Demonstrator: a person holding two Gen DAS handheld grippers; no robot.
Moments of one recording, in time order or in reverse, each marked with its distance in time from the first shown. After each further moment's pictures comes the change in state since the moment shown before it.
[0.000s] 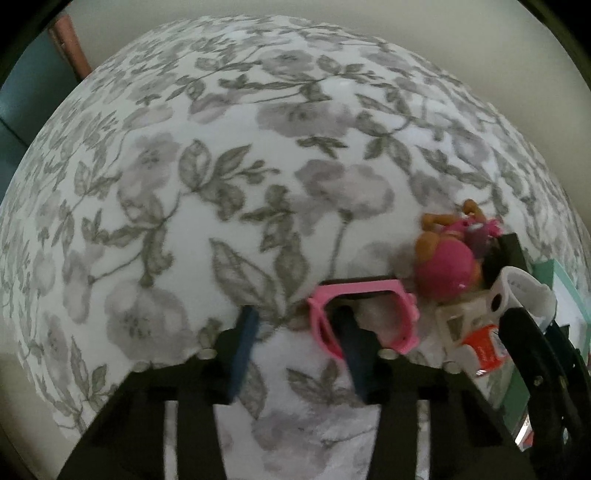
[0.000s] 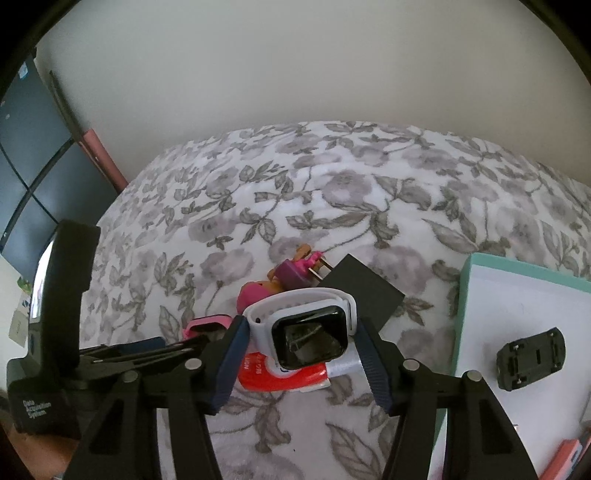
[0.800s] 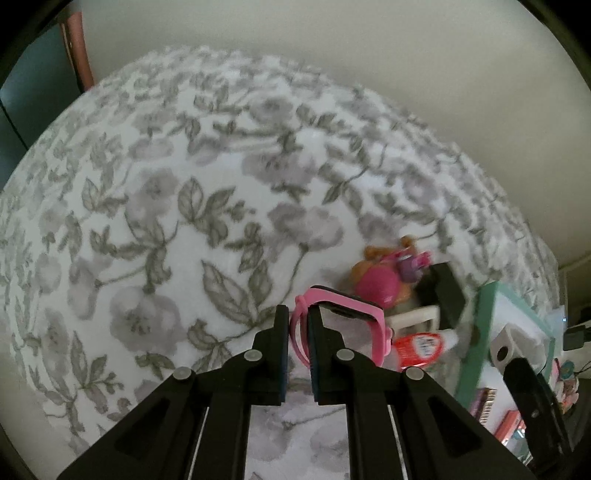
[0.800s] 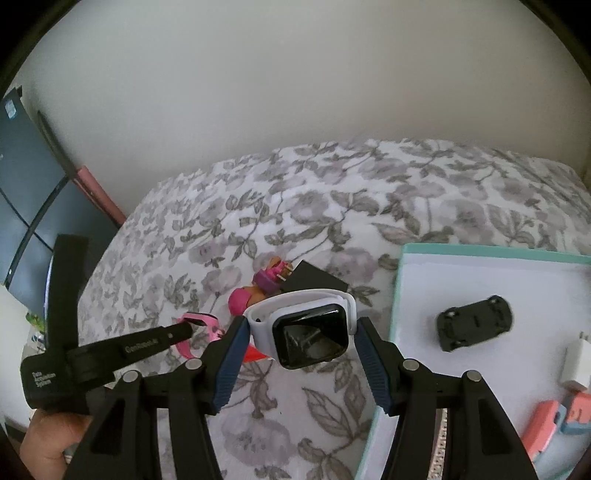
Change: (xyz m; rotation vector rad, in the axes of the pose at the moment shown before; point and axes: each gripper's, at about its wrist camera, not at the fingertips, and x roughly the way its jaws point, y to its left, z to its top) left arm -0.058 0.002 -0.003 -0.046 -0.134 -0.110; right arm -0.071 -0.027 -0.010 0.121 -0.079 -0.003
